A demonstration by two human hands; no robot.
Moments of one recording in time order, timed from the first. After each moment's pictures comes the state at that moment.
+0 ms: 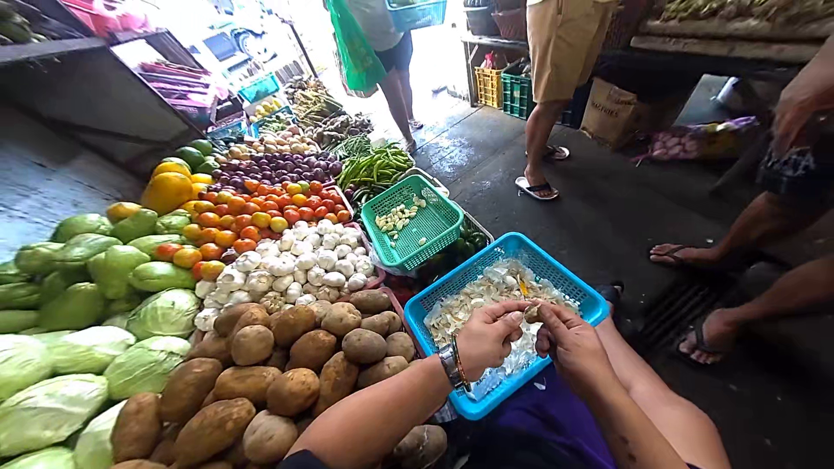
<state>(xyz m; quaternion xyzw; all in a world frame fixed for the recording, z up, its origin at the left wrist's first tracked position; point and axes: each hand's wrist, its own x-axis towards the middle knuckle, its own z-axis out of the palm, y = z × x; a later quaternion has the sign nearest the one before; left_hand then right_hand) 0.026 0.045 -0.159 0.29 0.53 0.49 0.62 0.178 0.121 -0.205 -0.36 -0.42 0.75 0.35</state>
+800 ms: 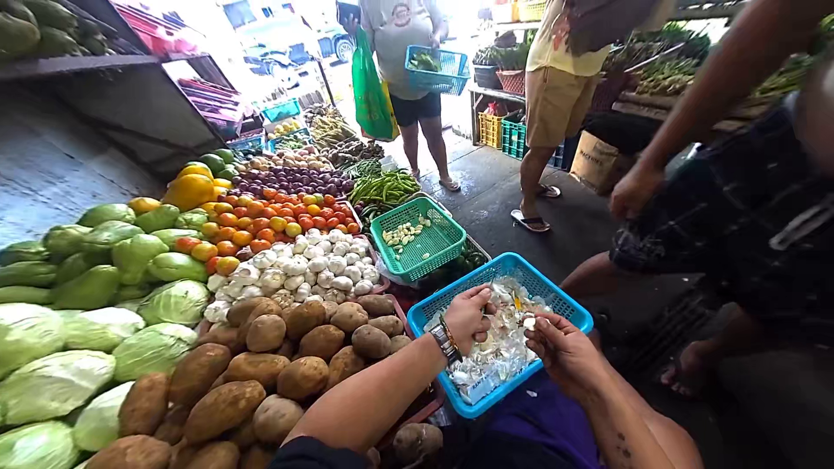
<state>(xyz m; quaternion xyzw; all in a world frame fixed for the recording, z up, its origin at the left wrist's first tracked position) 0.004 0.051 -0.137 0.16 0.58 0.55 0.57 0.186 0.110 -0.175 -0.32 -0.32 0.82 0.35</state>
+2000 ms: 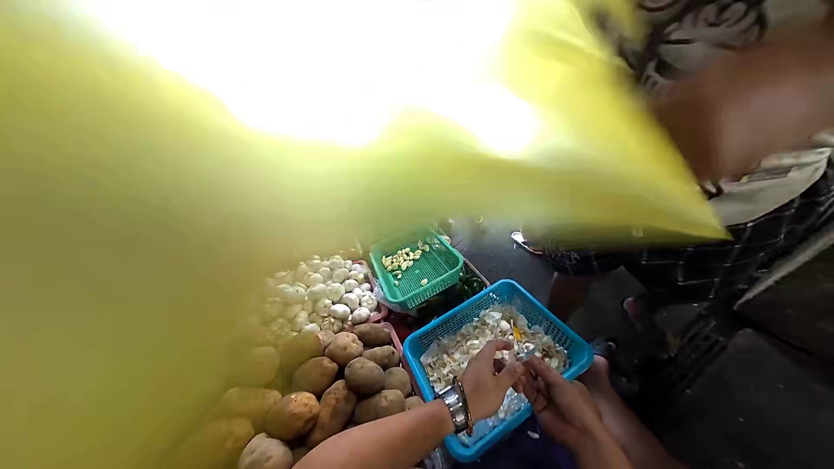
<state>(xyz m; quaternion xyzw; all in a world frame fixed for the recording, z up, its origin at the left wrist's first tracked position) 0.042 0.038 -0.158 0.43 0.66 0.38 0.48 0.183 0.112 -0.200 -0.40 -0.13 0.85 0.33</state>
